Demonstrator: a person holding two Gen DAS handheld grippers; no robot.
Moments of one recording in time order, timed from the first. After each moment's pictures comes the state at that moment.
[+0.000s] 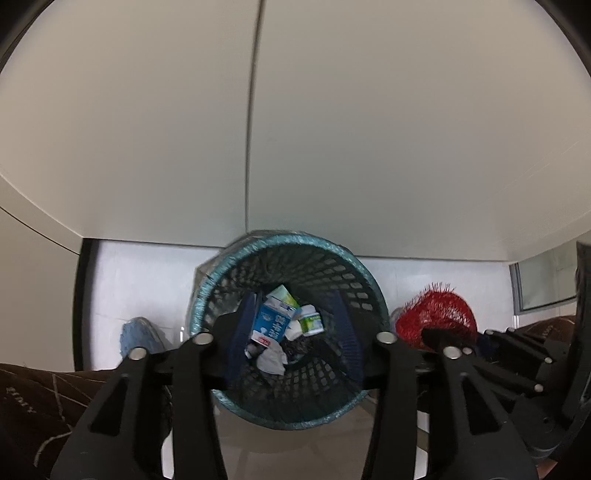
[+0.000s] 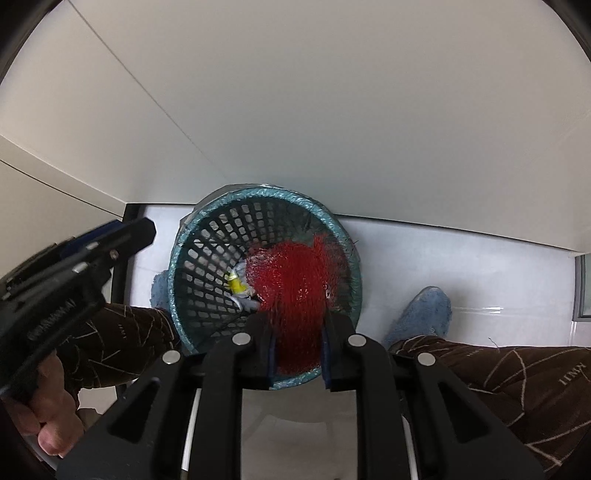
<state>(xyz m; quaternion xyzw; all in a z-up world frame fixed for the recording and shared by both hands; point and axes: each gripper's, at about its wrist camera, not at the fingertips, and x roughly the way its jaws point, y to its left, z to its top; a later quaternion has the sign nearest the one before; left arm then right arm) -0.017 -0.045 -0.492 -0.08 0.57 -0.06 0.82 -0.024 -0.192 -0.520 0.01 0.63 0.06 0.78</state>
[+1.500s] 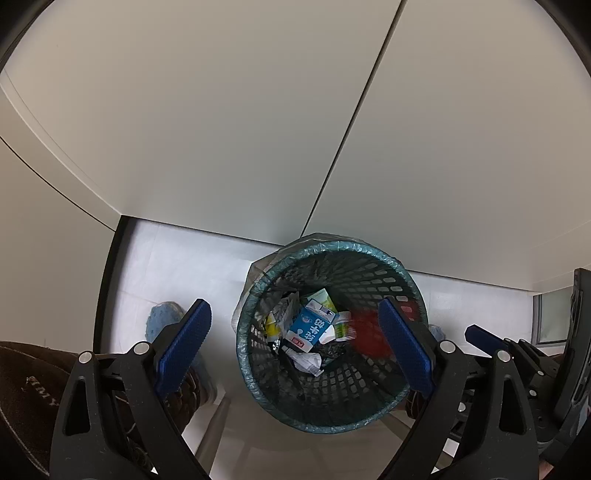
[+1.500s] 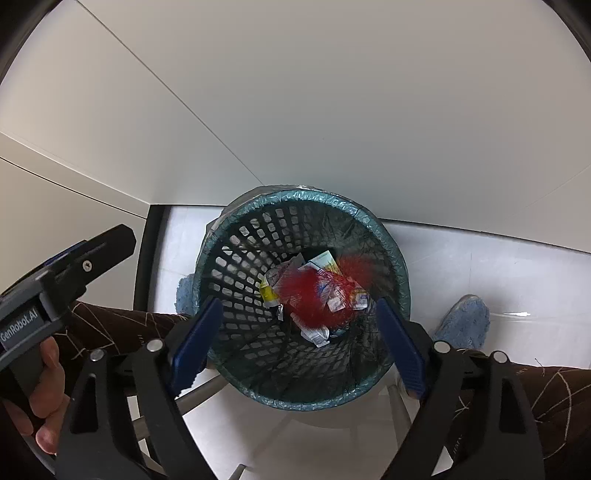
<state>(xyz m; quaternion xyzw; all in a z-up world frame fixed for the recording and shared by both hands) -0.013 -0.006 -0.499 -0.10 0.58 0.01 0.81 -0.008 -0.174 -0.549 0.04 0.63 0.11 0.77</state>
